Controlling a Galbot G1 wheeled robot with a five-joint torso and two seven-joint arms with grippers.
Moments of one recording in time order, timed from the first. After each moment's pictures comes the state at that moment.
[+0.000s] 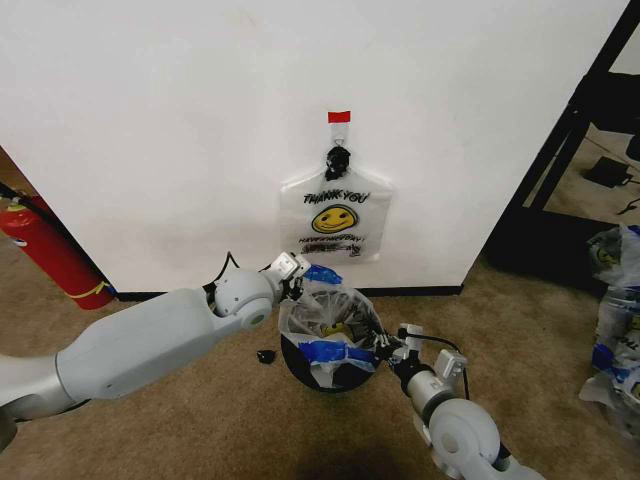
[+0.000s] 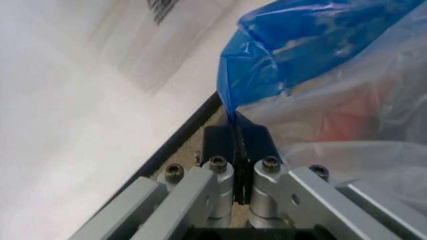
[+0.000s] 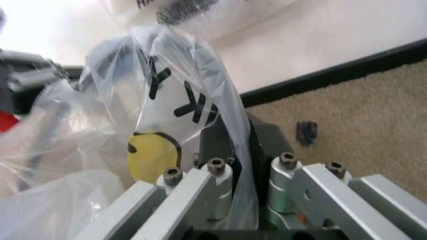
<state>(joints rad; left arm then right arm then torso) 0.20 -0.80 0.69 -1.72 -0.93 0.74 -0.32 -1.34 1.09 0.18 2.02 0.91 -0.20 0.27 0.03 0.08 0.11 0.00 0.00</state>
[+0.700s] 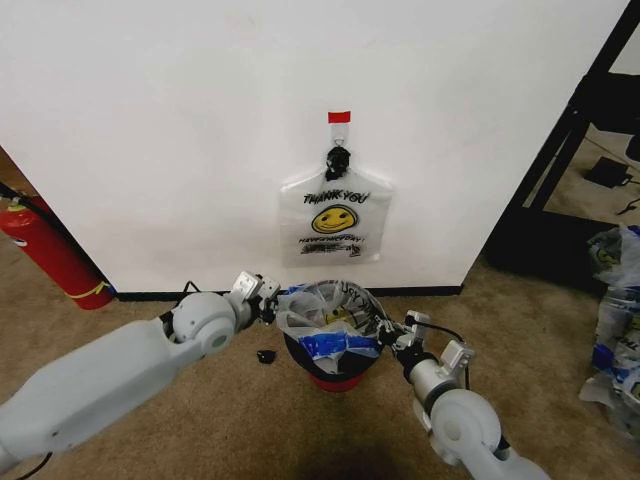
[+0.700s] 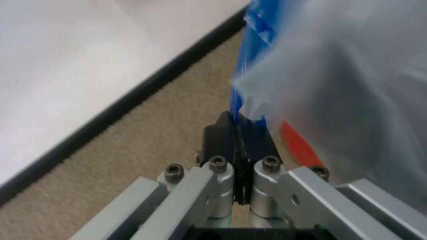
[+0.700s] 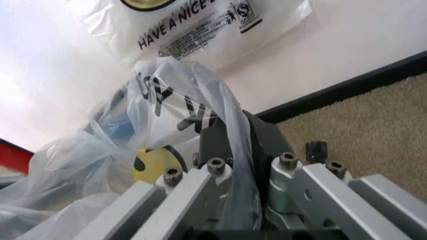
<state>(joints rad) 0.52 -0.68 0.43 -1.89 -1.00 0.73 -0.31 -1.31 1.14 0.20 2.00 0.96 -0.16 0.29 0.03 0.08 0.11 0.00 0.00</state>
